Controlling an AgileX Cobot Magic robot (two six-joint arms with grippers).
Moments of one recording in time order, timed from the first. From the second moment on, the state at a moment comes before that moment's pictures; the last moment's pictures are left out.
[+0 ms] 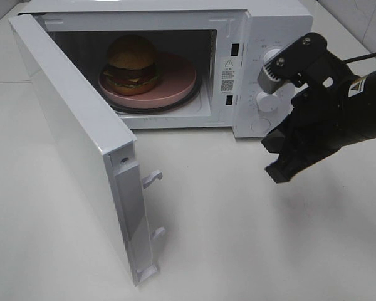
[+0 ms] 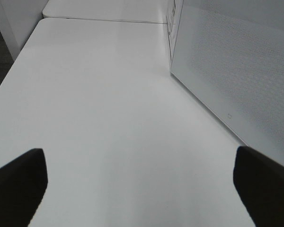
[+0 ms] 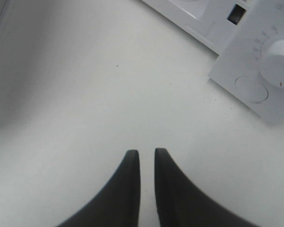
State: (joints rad) left arm 0.05 0.00 -0.52 -0.08 1.07 0.03; right arm 0.44 1.39 -0.70 0.26 0.25 -0.66
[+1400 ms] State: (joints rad) left arm 0.05 0.00 -0.52 -0.08 1.07 0.03; right arm 0.44 1.39 -0.85 0.05 0.40 -1.26
